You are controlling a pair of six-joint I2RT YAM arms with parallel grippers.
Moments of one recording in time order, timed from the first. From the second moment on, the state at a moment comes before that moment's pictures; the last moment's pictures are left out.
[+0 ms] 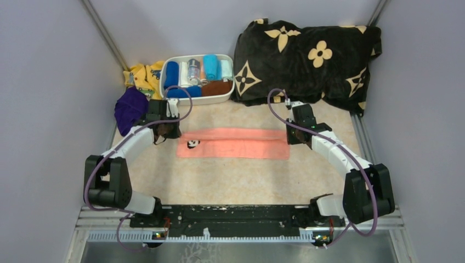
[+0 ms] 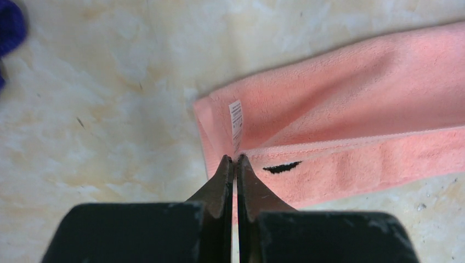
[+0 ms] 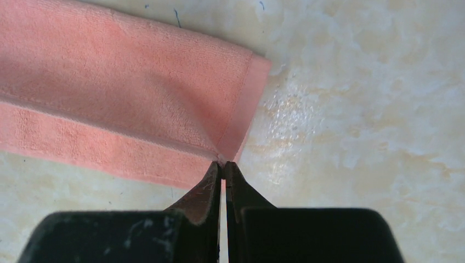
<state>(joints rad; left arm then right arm) -0.13 1.44 0.89 -0.33 0.10 -0.02 0.27 1.30 0.83 -0.44 0.03 0.10</state>
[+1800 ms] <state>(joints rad) -0.13 0.85 0.43 -0.41 0.04 -0.85 0.26 1.15 0.71 -0.49 -0.08 0.42</state>
